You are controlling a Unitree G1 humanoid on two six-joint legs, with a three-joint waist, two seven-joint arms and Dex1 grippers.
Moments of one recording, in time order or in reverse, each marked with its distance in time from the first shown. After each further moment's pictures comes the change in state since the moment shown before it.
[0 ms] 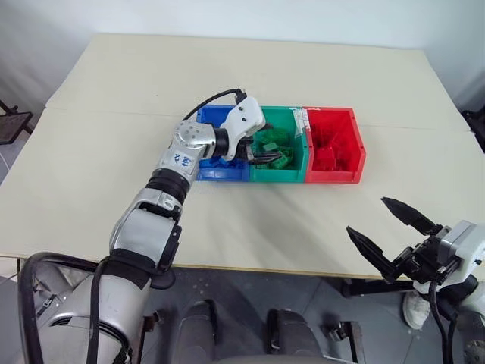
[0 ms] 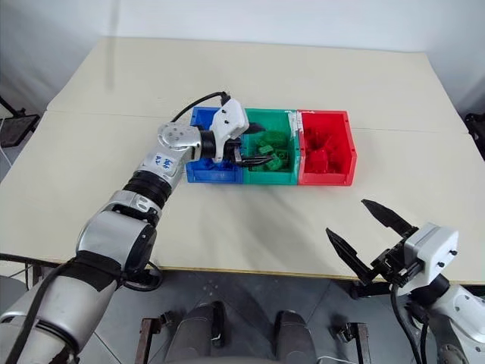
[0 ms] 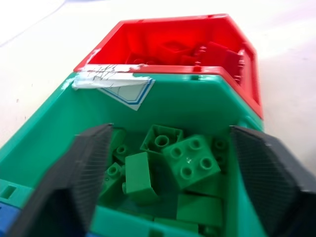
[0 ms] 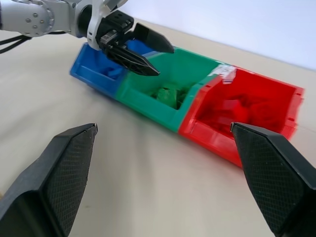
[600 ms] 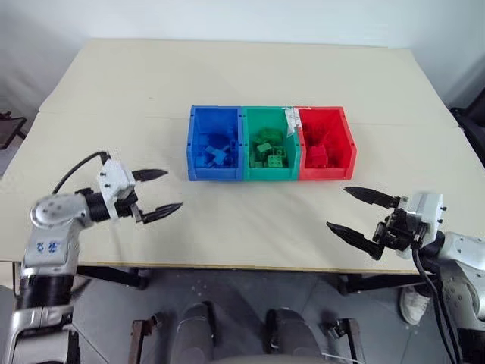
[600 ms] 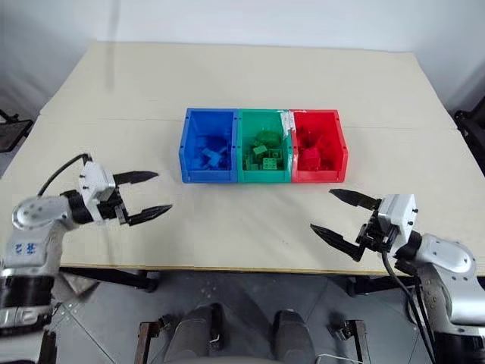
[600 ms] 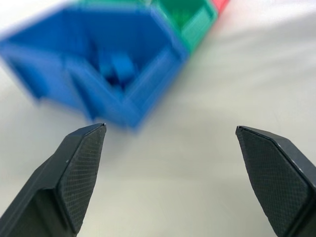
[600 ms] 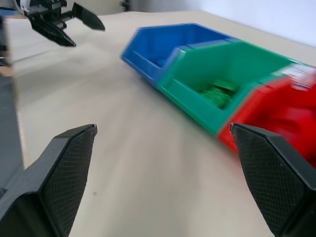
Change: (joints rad) left arm 0.885 0.422 0.350 -0.924 -0.265 0.324 -0.047; right arm -0.392 -0.142 0.166 0.440 -0.034 -0.043 0.343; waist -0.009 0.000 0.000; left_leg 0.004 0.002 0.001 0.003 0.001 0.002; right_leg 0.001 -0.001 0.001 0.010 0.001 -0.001
